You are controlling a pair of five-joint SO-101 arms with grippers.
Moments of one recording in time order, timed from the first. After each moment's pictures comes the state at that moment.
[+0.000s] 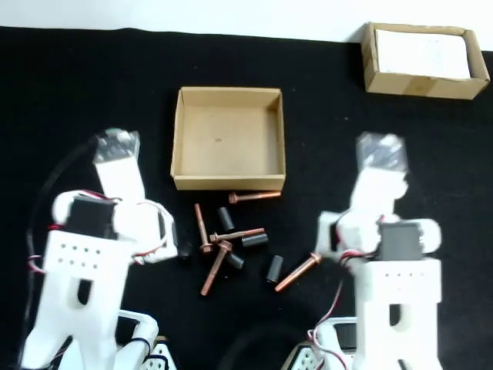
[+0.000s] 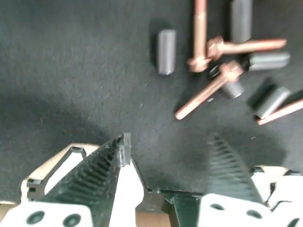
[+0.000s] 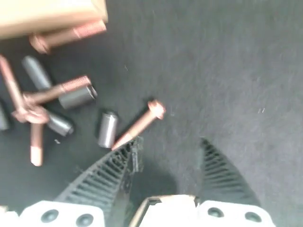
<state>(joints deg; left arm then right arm) 3.2 -44.6 37.4 97.9 20.2 -7.5 -47.8 29.0 95.1 -8.2</state>
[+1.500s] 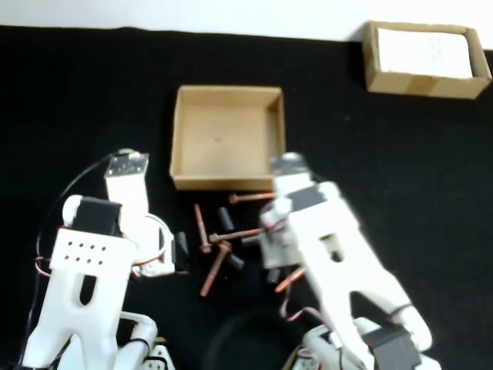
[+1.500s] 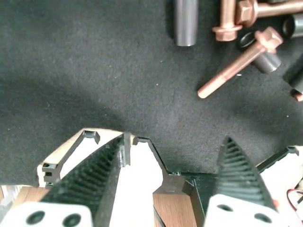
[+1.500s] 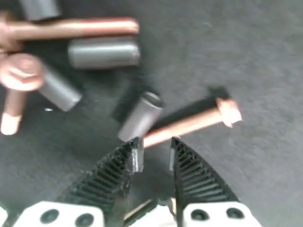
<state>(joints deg) 1.5 -44.4 41.7 99.8 15.4 -32.4 -19.1 42.7 74.3 -12.0</state>
